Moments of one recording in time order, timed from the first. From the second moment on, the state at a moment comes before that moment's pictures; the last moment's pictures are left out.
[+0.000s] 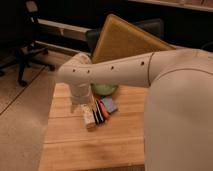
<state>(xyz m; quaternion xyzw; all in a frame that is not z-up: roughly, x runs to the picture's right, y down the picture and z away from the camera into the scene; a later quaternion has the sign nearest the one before) -0.108 0.102 0.702 -0.26 0.23 0.64 0.68</state>
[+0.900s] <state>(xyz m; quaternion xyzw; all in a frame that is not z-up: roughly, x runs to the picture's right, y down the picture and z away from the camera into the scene) -0.110 0.096 0.705 -0.25 0.22 0.64 0.69</state>
